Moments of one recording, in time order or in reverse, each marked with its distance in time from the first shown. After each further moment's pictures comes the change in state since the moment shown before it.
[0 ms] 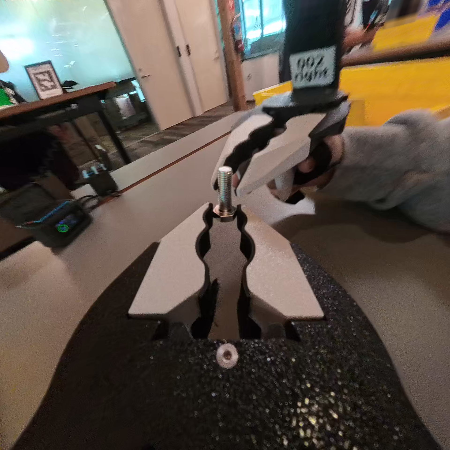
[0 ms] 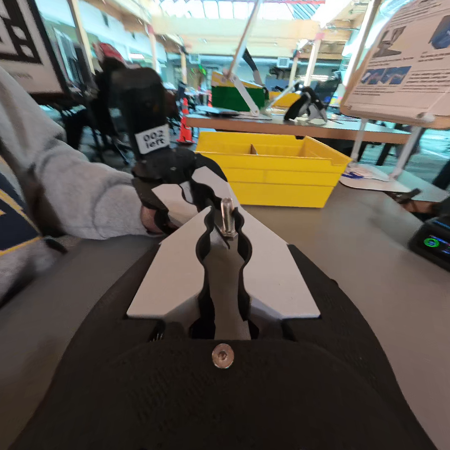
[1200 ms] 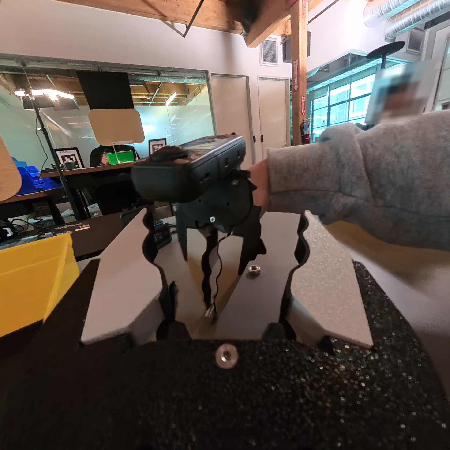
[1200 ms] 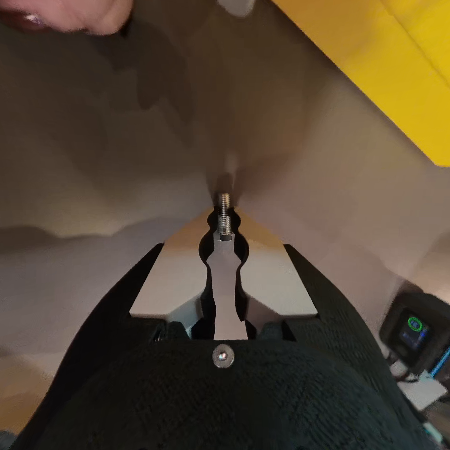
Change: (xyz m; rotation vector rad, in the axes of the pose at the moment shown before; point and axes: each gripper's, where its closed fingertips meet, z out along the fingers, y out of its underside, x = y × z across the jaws) left arm -0.068 -0.031 -0.061 0.318 -0.310 -0.071; right arm 0.057 0.114 0.078 -1.211 -0.400 -0.424
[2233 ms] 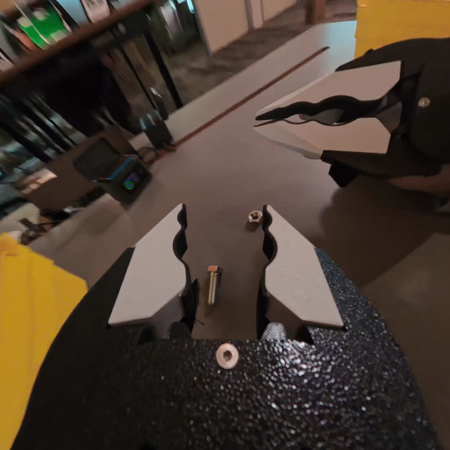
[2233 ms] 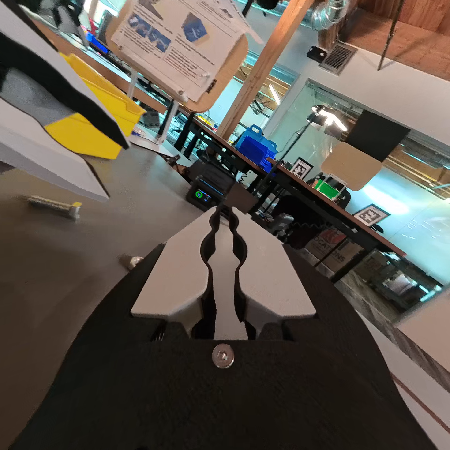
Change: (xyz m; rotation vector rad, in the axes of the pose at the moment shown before) left arm 0.016 0.068 0.045 -0.572 0.070 0.181; right arm -0.015 0.100 -0.136 0.603 1.452 0.548
